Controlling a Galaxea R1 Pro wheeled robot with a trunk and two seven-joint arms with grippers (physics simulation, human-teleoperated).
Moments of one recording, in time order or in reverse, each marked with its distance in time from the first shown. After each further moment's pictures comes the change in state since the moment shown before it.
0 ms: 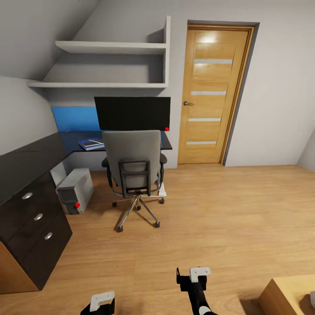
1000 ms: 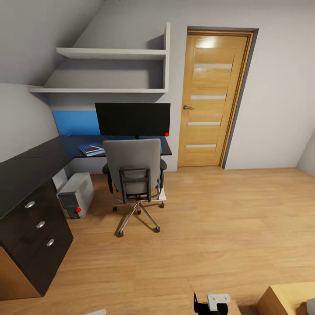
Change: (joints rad) left arm 0.056 0.017 0.000 0.087 0.054 -0.179 -0.004; right arm 0.112 -0.088 -0.002 0.024 -0.019 -0.005 -0.018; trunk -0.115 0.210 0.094
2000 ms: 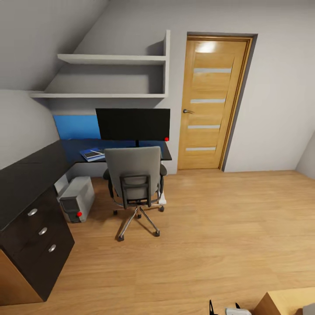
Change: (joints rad) left arm 0.079 0.015 -0.001 0.000 0.002 -0.161 -0.002; right arm 0.086 -0.068 0.001 0.000 -0.017 -0.243 -0.041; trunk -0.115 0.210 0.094
